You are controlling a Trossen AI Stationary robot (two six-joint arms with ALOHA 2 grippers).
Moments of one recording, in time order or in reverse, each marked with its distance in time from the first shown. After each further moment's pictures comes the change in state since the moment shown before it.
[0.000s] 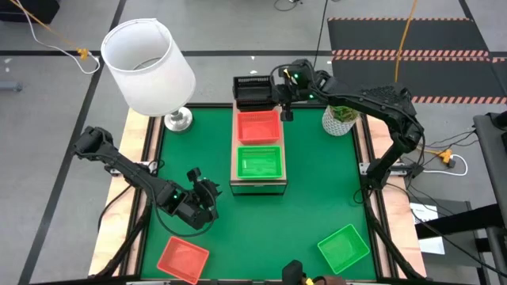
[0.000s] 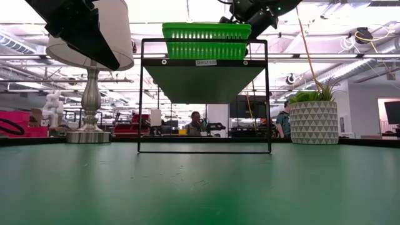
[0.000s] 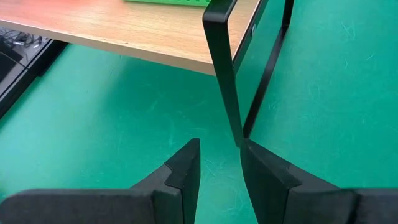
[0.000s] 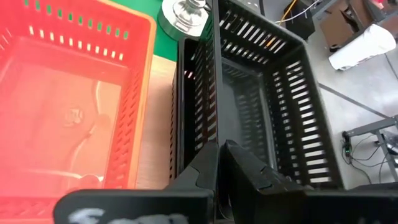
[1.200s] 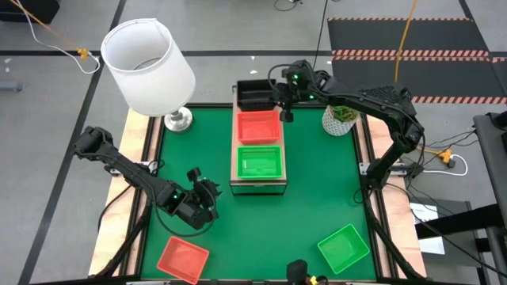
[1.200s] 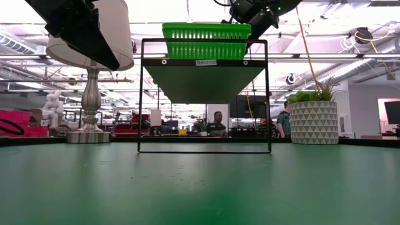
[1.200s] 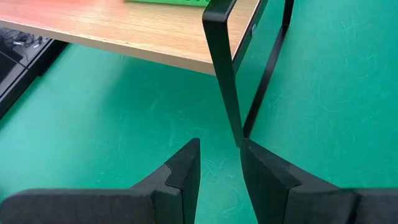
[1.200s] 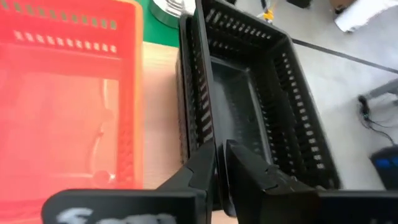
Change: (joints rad) left arm 0.000 0.000 0.000 -0.001 0.000 0.000; right arm -0.005 0.000 0.000 -0.051 0.036 0.141
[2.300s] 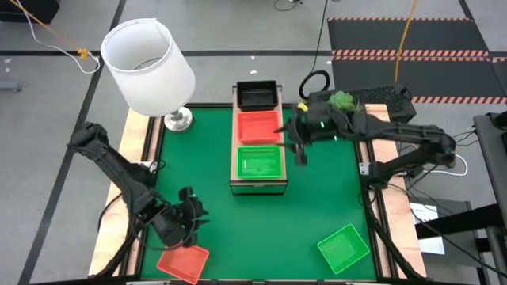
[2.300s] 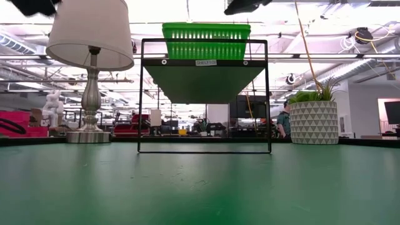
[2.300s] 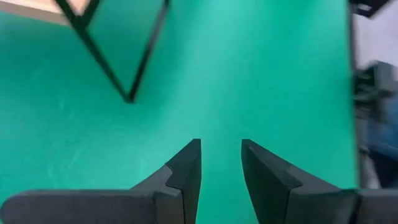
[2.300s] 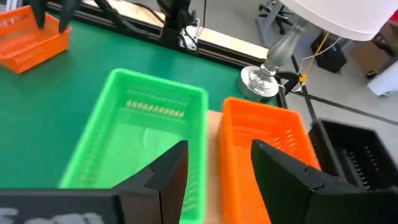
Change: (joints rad) left arm -0.210 -0.084 0.075 -0.039 0.236 -0.131; right arm 0.440 -0.354 -0.192 0.004 0.135 0.250
